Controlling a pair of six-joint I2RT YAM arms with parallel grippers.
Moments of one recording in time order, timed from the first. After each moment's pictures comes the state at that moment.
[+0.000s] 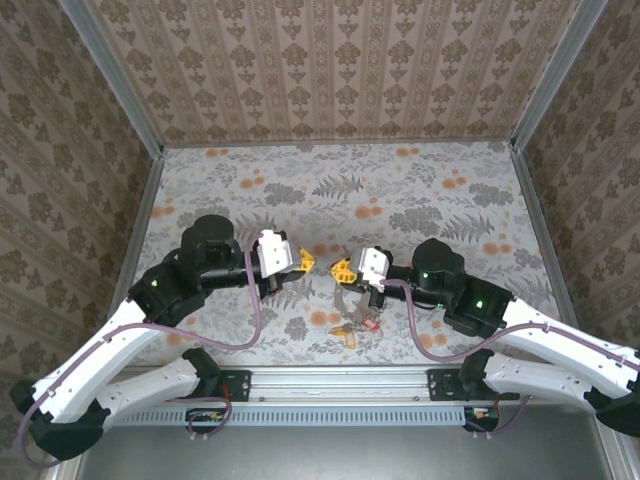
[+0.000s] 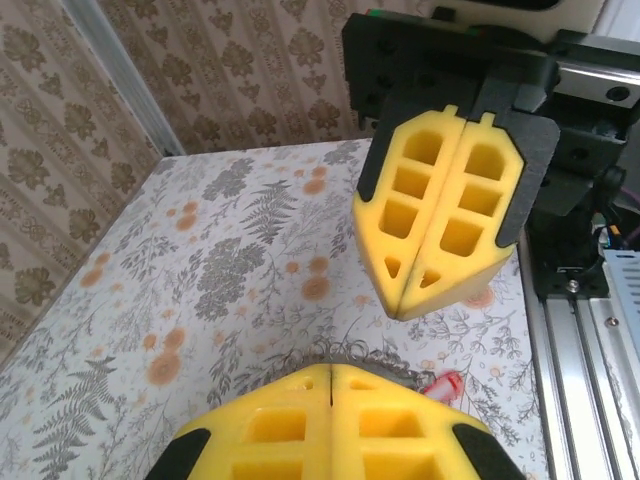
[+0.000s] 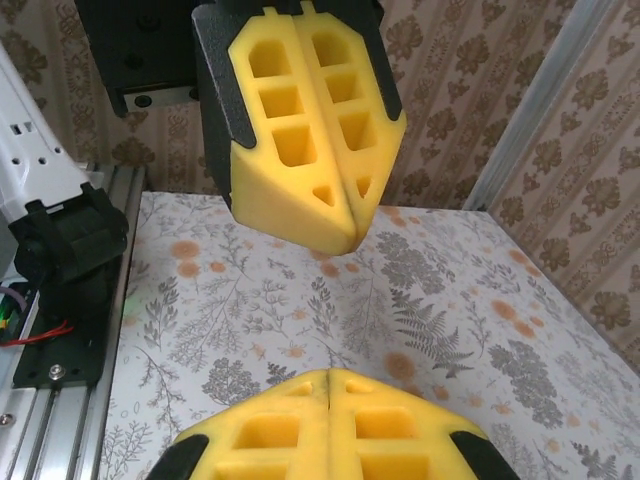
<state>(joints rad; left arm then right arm) -0.86 0.85 1.05 -0.55 0.47 0.40 0.95 0.88 0.83 -0.13 -0.21 -0.32</state>
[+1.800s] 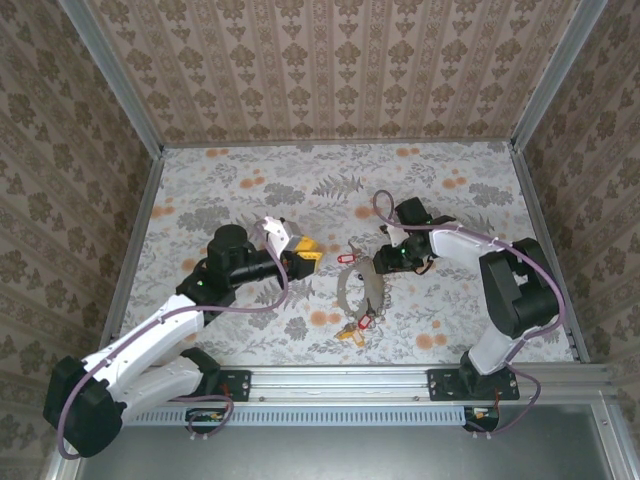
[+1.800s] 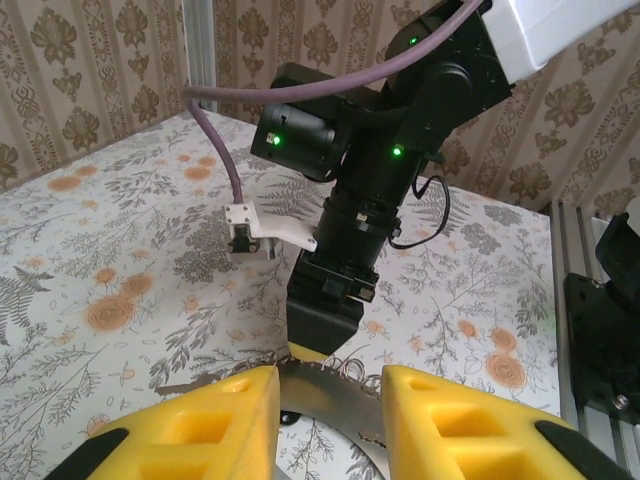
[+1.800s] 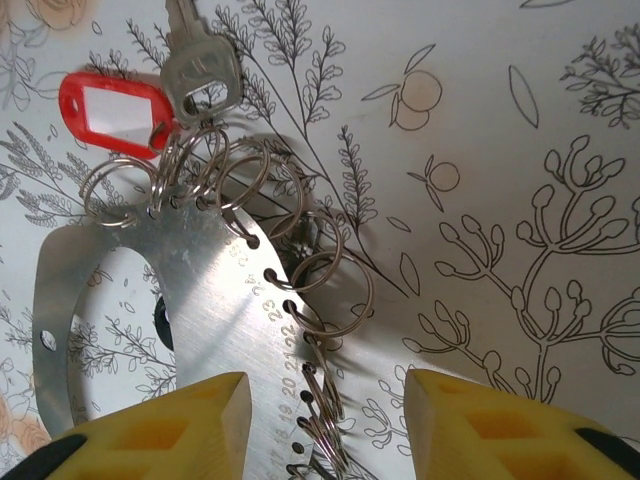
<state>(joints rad) -0.67 0.95 0.61 0.12 0.58 0.00 0.32 1.68 0.96 -0.56 -0.33 0.16</state>
